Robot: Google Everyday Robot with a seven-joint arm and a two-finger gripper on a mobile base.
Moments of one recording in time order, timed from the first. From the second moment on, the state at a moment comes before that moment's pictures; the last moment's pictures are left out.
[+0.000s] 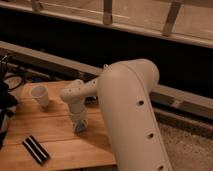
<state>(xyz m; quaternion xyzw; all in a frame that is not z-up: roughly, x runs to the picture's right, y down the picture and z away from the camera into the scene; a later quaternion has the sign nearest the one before) -0.148 0.218 0.825 -0.37 0.24 0.49 0.75</state>
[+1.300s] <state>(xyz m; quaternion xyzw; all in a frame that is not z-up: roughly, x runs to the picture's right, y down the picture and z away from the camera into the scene) -0.096 0.148 0.789 -0.31 0.23 0.54 0.75</state>
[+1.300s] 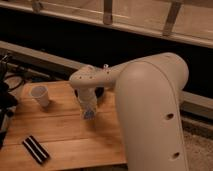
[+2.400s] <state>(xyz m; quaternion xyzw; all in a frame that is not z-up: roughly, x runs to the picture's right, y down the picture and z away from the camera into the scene) -0.108 0.161 0.780 -0.31 0.25 0.52 0.76</state>
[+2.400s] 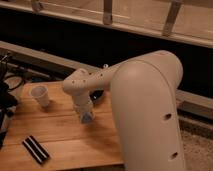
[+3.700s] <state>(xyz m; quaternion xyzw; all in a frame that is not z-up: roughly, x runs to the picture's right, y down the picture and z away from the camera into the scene) -0.115 0.170 0.780 -0.31 0.27 0.50 0.76</state>
